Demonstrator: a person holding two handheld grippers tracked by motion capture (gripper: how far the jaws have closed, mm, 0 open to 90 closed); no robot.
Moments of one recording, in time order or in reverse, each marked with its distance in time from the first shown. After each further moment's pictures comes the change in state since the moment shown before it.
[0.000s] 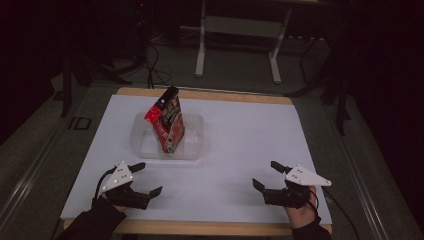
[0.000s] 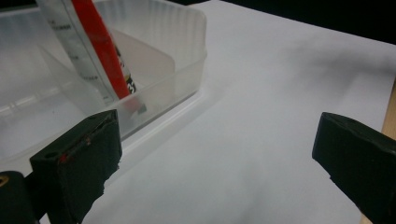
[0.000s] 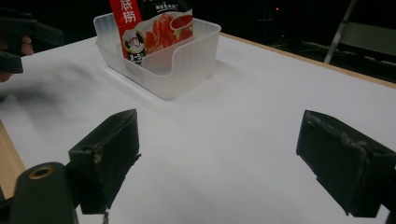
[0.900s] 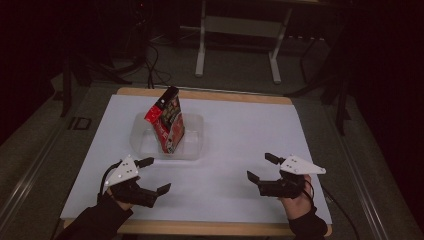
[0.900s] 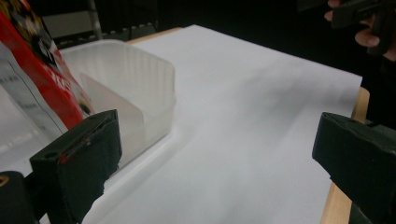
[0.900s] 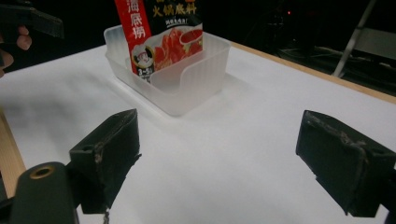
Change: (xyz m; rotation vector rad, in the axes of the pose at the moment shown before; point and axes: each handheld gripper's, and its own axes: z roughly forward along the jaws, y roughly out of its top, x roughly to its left) left arm -0.020 0.041 -0.002 -0.039 -0.060 0.003; right arm -0.001 0.026 0.014 0.000 0.046 -0.013
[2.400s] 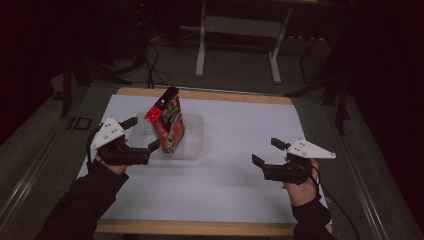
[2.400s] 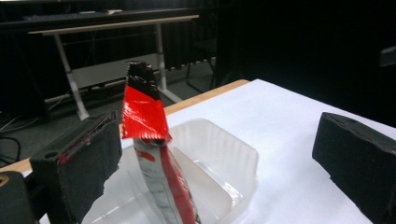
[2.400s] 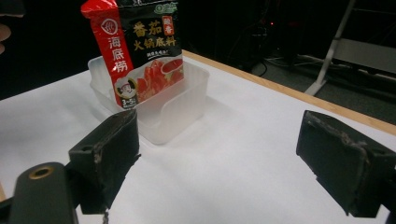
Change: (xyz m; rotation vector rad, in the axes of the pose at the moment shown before) left arm 0.039 0.077 -0.018 -0.142 0.218 0.005; right arm -0.014 0.039 -0.006 -0.034 -0.051 0.022
